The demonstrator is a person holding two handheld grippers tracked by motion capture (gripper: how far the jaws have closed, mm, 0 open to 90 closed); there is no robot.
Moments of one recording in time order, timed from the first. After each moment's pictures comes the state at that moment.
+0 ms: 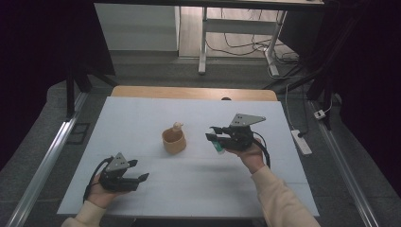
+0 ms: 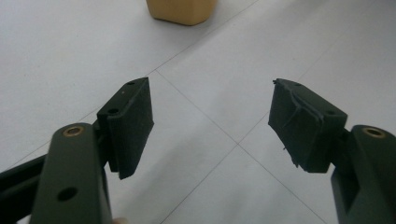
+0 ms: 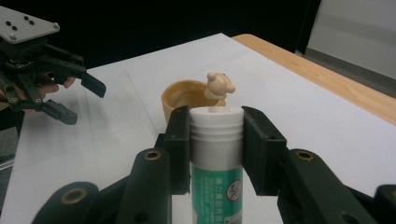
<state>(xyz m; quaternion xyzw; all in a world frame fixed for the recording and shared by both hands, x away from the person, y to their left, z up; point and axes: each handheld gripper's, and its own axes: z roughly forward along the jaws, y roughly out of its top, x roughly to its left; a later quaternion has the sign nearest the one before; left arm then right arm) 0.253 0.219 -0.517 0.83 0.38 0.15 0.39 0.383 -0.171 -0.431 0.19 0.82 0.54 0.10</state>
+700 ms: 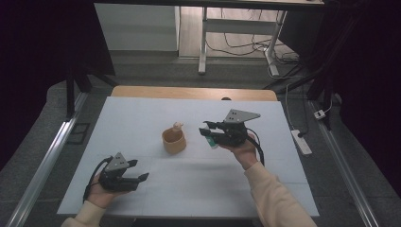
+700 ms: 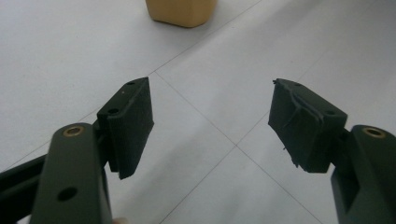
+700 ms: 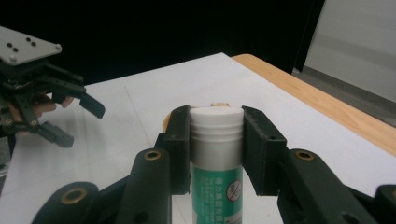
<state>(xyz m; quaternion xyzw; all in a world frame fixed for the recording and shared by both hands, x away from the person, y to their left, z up) 0.253 0.220 -0.516 0.82 0.38 0.15 0.39 0.387 -0.149 -0.421 0.17 0.80 0.56 0.11</state>
